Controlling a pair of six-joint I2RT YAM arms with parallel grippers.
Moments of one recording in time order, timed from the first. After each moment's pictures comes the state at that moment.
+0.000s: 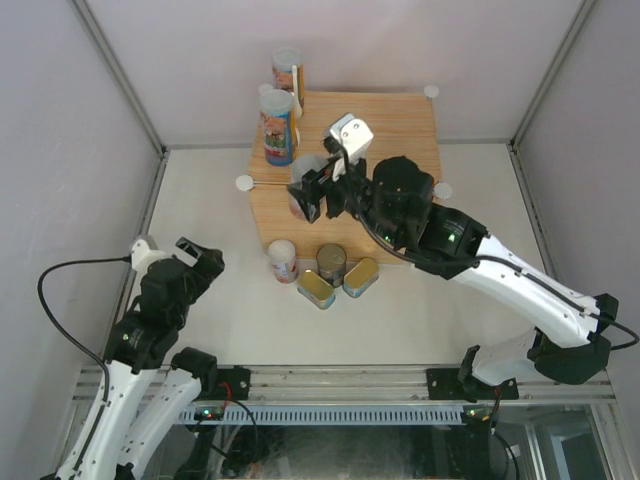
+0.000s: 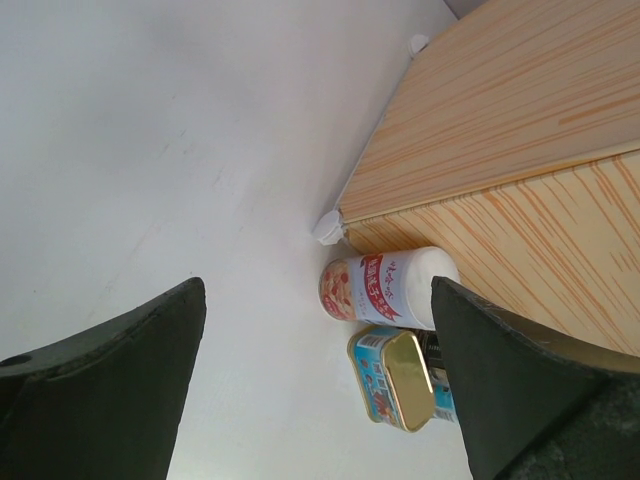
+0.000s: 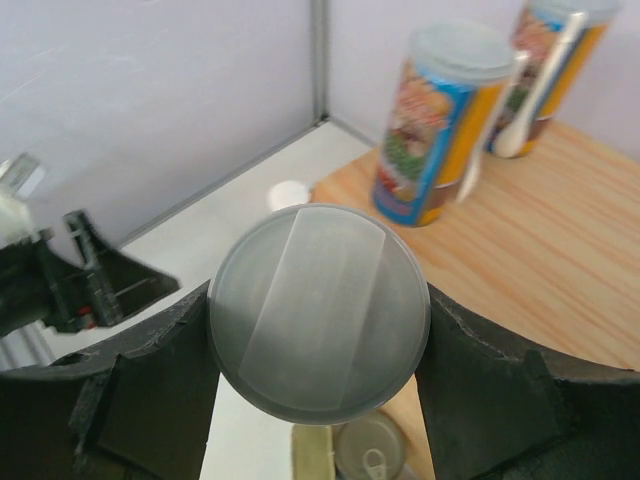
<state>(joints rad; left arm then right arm) -0.33 0.45 0.73 -0.78 -0.43 -0.92 1.09 1.37 1.67 -0.37 0.29 0.01</state>
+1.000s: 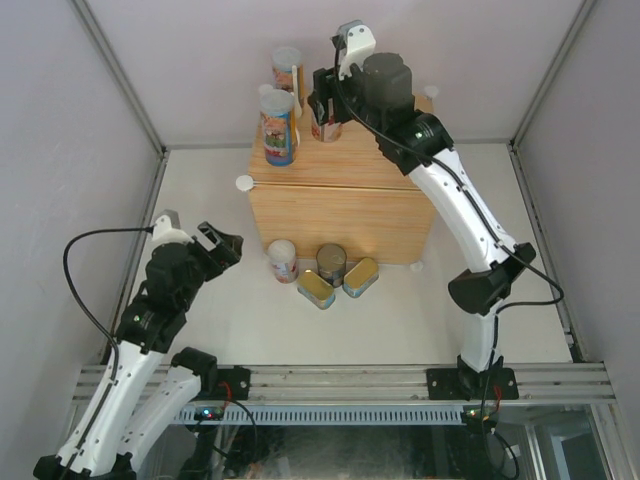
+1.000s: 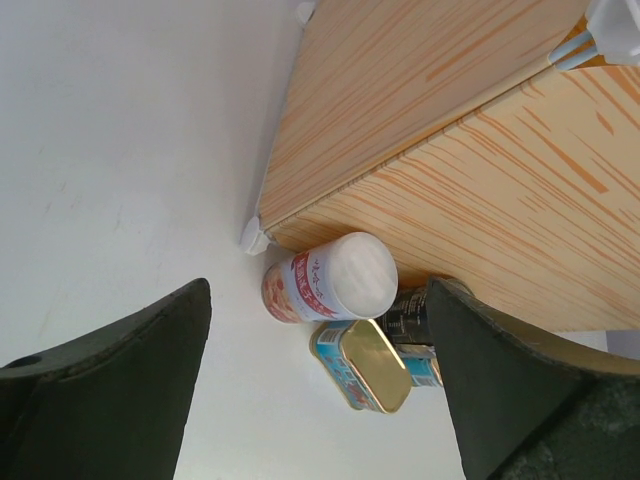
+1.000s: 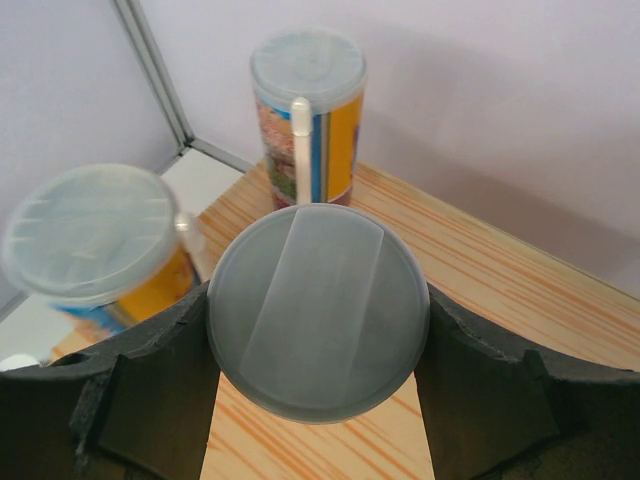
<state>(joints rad) -0.33 0.57 0.73 -0.54 -0.23 -0.73 0.63 1.89 2.35 -0.57 0.08 0.03</state>
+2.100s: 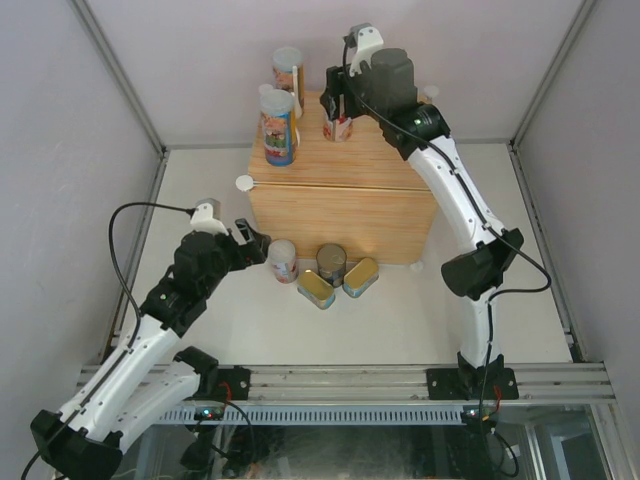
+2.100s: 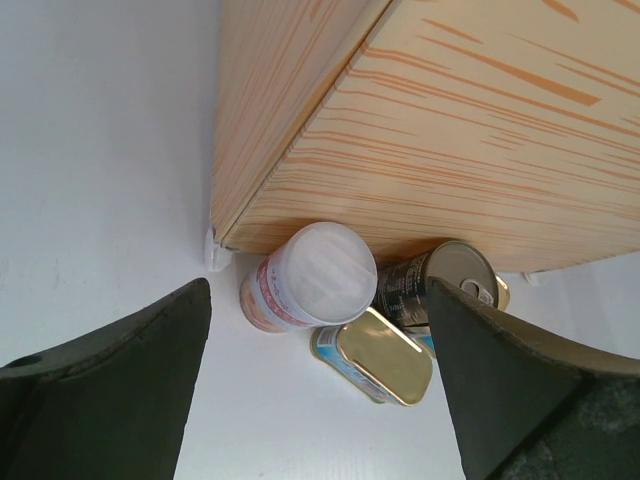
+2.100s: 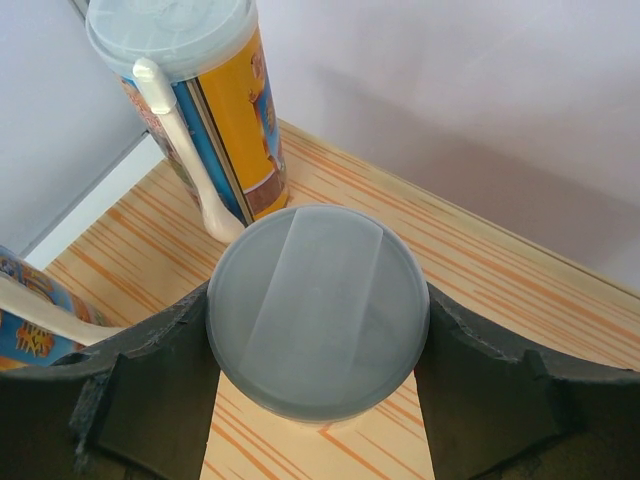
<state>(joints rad) -0.47 0.73 0.68 -0.31 -0.18 -0.55 0.50 2.04 2.45 -0.61 -0.04 0.06</state>
